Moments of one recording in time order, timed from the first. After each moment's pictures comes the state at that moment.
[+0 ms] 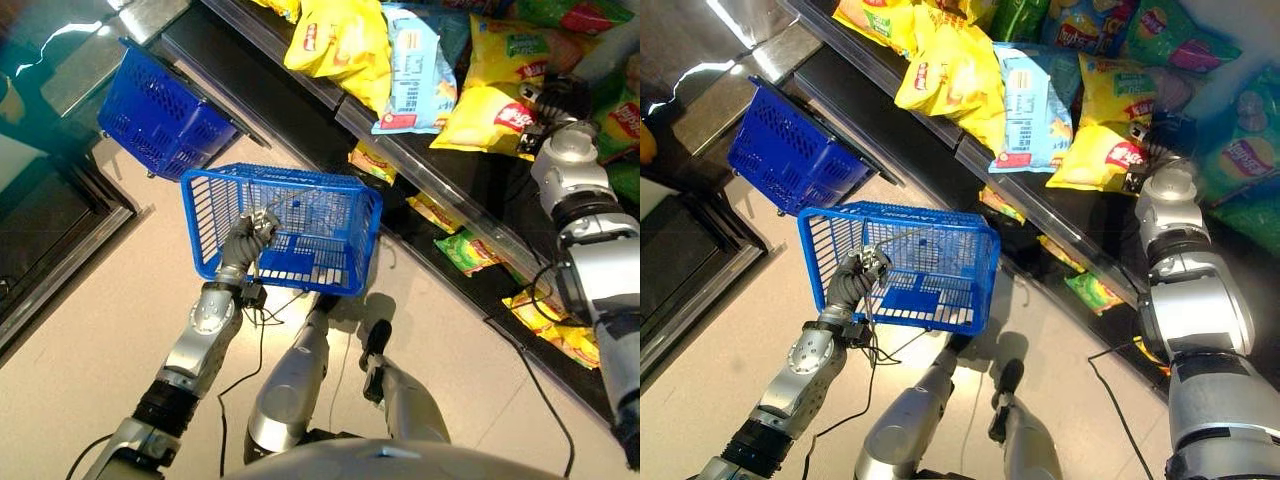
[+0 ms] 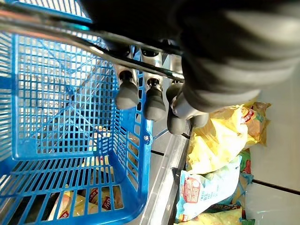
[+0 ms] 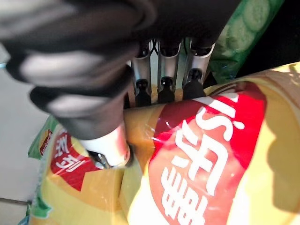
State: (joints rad) left arm -0.12 0.44 -0.31 0.06 -0.45 -0.21 0.15; right arm -1.18 -0.63 0.21 1.24 0.47 -0.13 -0.29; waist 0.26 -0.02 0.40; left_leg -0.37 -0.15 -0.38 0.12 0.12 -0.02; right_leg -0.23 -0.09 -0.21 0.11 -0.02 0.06
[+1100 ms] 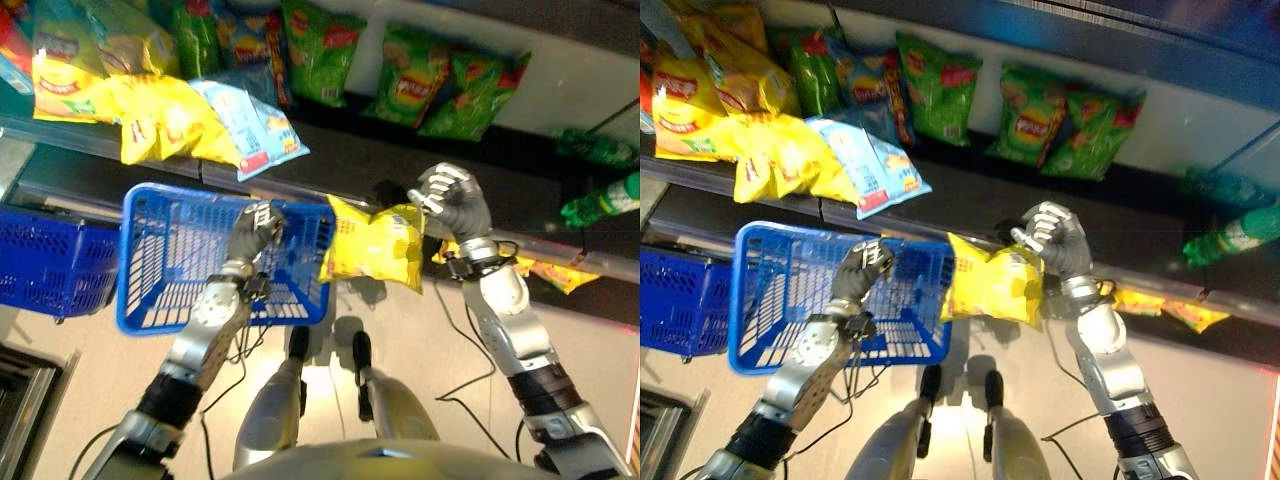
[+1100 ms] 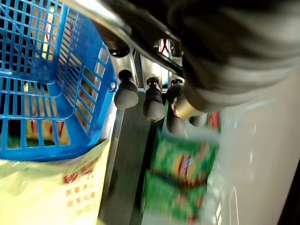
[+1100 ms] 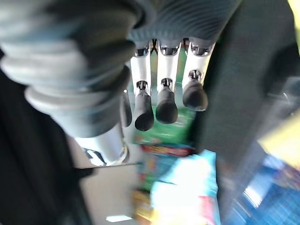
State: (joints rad) left arm -0.31 0.38 -0.45 0.06 -0.49 -0.14 0.17; right arm -0.25 -0.39 0.26 0.10 0.38 -0.20 -0.05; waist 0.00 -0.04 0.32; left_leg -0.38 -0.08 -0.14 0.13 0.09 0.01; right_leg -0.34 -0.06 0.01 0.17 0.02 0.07
